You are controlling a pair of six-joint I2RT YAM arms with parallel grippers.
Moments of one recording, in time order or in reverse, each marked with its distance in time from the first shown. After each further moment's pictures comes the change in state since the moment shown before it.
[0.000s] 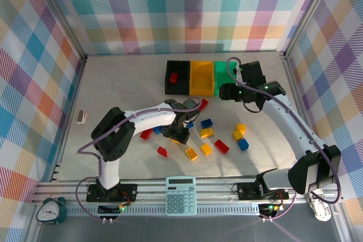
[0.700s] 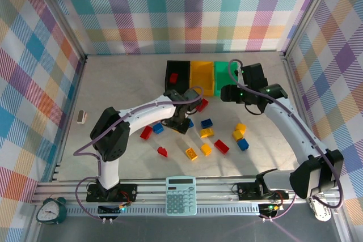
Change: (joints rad) left arm 0.032 -0.010 0.206 -0.124 -0.104 0.049; right arm 0.000 -0.048 -0.044 0.001 0.015 0.000
